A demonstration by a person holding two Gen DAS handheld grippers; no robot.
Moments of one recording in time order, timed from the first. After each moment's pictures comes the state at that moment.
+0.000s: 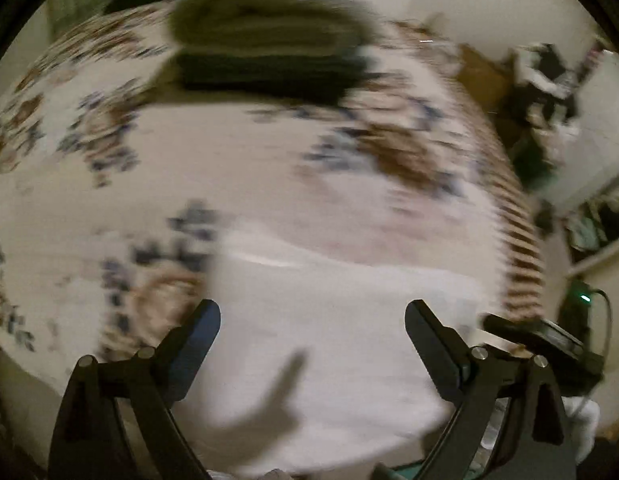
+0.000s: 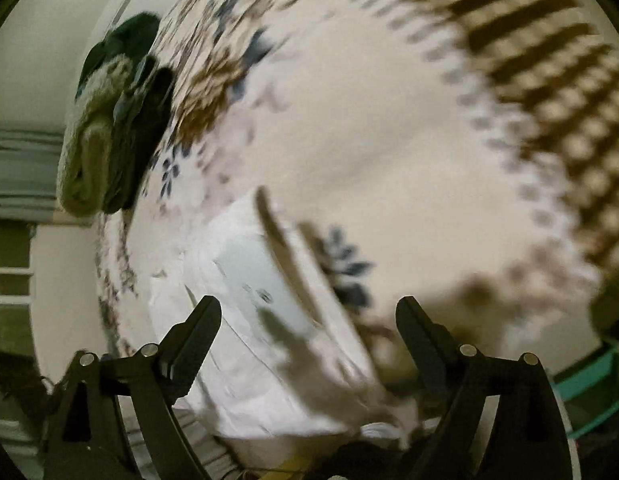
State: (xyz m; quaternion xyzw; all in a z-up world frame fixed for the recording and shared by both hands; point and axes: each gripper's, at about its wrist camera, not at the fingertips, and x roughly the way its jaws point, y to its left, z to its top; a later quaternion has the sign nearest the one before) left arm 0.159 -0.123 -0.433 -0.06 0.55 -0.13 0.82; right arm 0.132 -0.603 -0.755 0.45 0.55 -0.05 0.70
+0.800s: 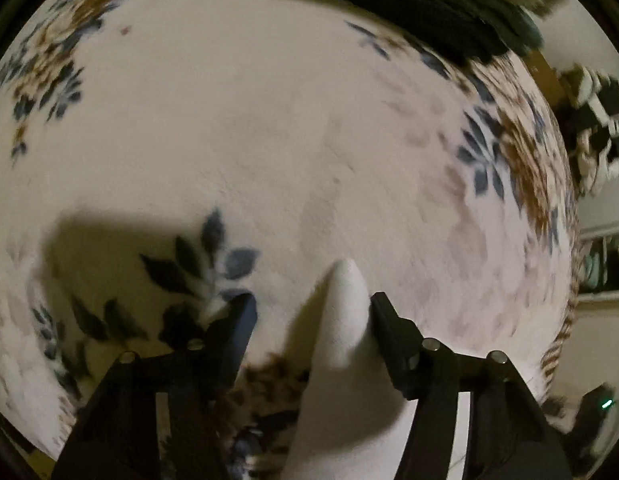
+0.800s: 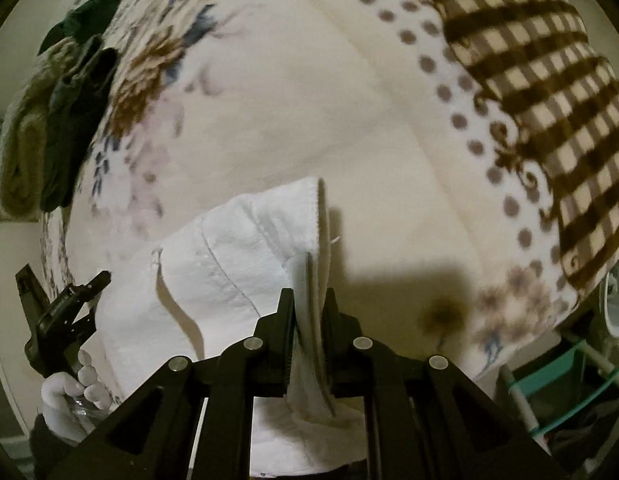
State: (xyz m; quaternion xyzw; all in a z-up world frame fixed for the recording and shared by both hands) left arm 0.272 -0.098 -0.560 -0.15 0.65 -0.10 0.74; right arm 0.139 -0.601 -0.786 0.40 0.60 -0.13 0.68
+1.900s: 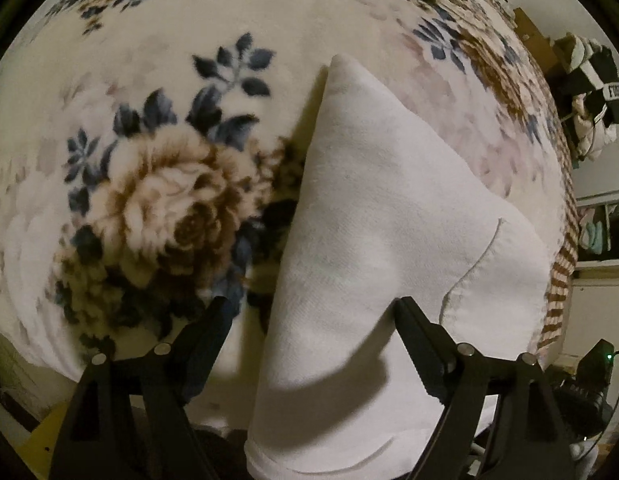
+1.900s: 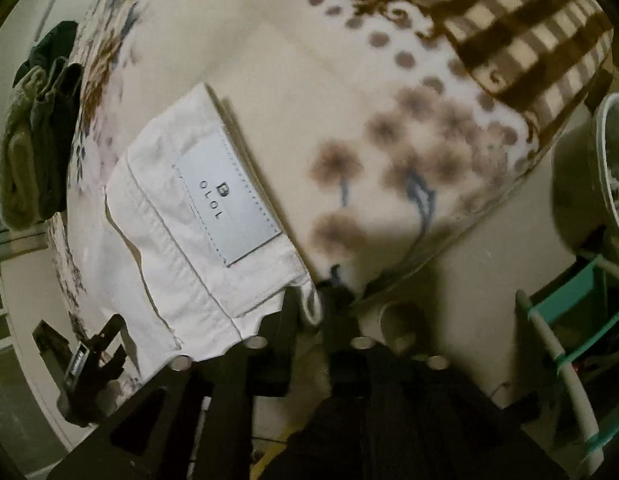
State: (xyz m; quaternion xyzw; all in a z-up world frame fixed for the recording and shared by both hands) left arm 0.159 -0.102 -0.546 -0.11 0.67 -0.12 0.72; right arm 0.075 -0.593 -0.803 0.51 0.59 -0.14 0.62
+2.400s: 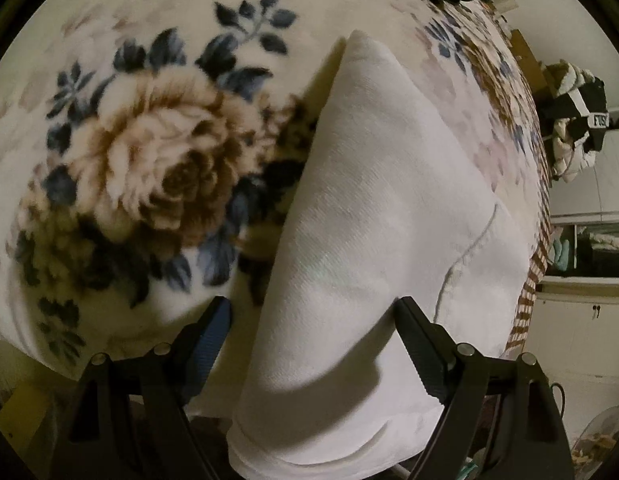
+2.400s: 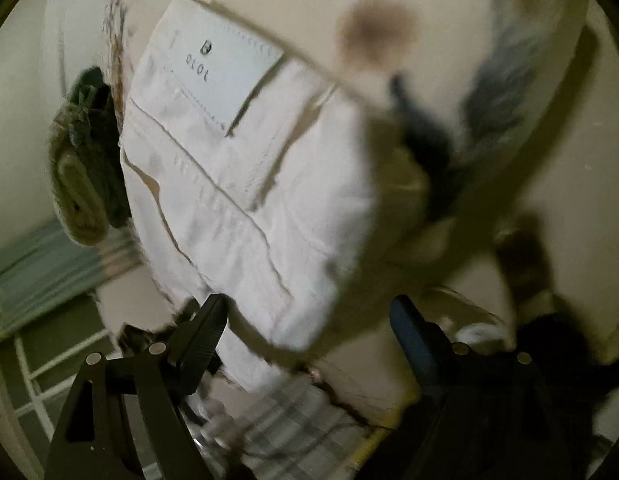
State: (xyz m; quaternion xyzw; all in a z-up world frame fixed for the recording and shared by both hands) left arm 0.140 -0.086 -0.562 -0.18 0.68 -0.15 0.70; right arm 0.067 -0.510 -0.866 0.68 0.47 -0.05 0.57
